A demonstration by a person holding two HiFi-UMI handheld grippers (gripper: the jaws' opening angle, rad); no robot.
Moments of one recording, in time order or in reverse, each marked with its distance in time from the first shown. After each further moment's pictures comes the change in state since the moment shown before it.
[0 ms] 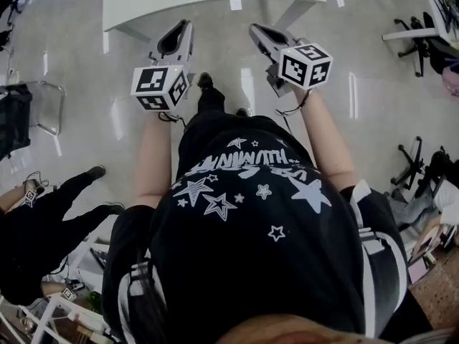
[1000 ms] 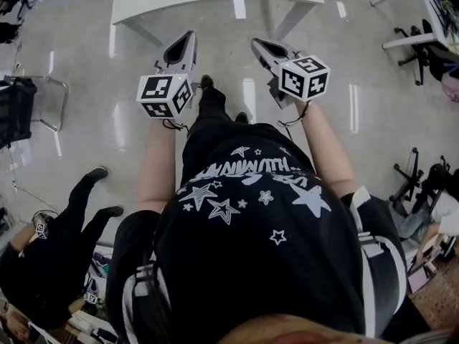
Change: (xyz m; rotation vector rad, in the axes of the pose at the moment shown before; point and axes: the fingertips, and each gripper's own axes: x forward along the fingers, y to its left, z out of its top) left arm -0.053 -0.042 -0.024 -0.024 -0.020 0.026; right arm -0.046 0.028 -0.052 -0.069 0.047 0.020
